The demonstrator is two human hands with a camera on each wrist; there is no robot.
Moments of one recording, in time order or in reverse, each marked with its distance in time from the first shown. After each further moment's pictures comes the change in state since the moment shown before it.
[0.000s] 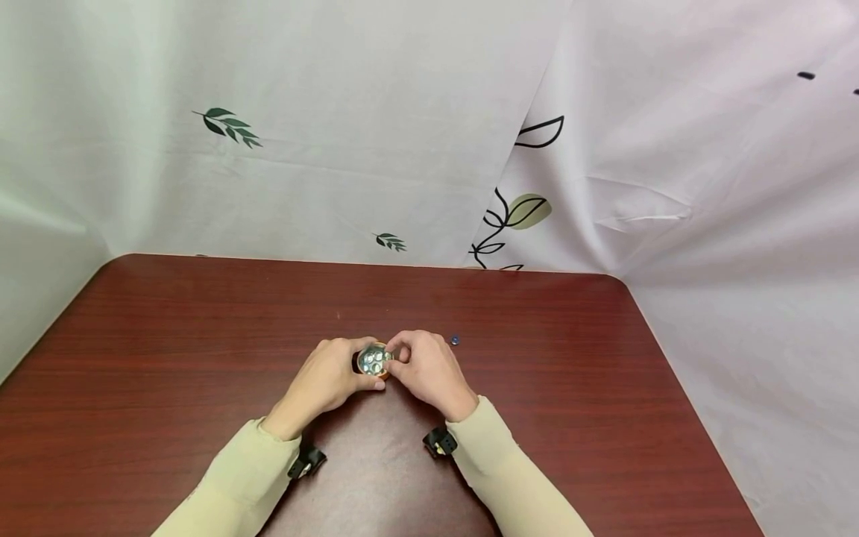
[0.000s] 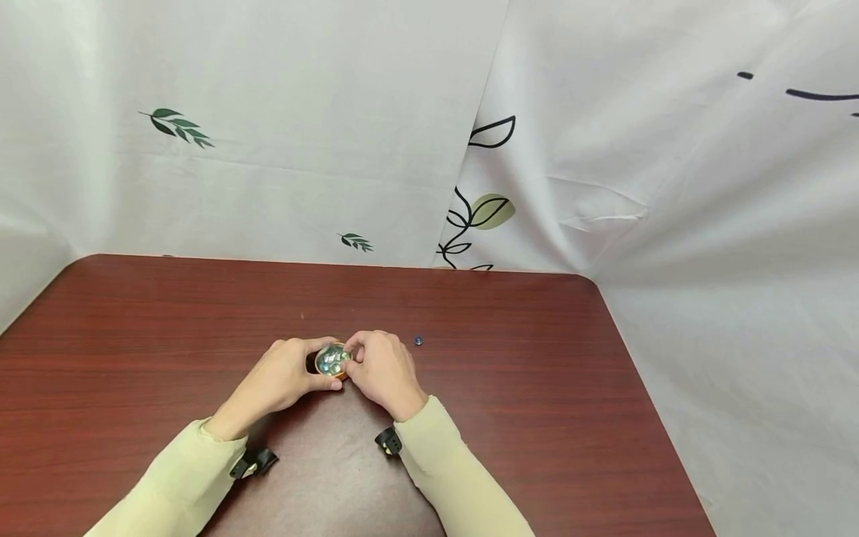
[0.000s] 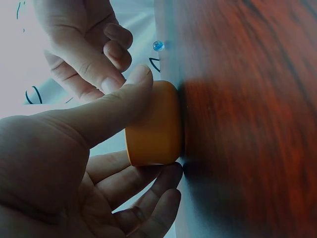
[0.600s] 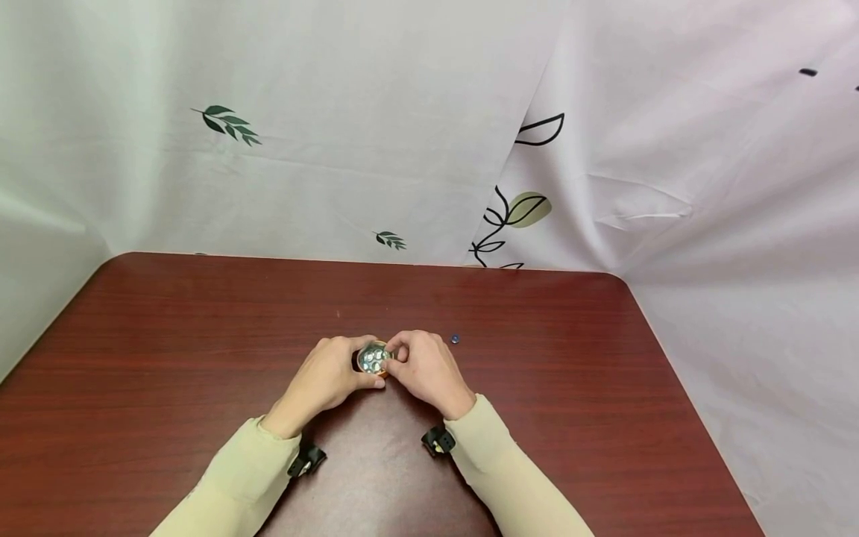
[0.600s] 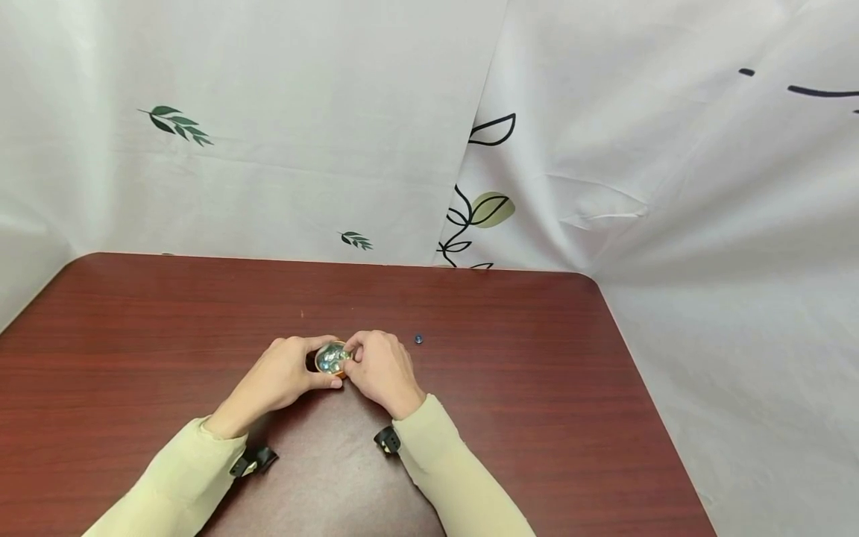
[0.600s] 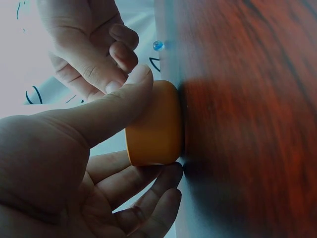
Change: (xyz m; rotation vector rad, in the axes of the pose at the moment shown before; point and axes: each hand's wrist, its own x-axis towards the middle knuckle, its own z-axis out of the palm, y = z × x) left_hand -0.001 0.001 -0.001 0.001 -0.016 -0.007; right_hand 0.001 0.001 0.004 0.013 -0.011 0.014
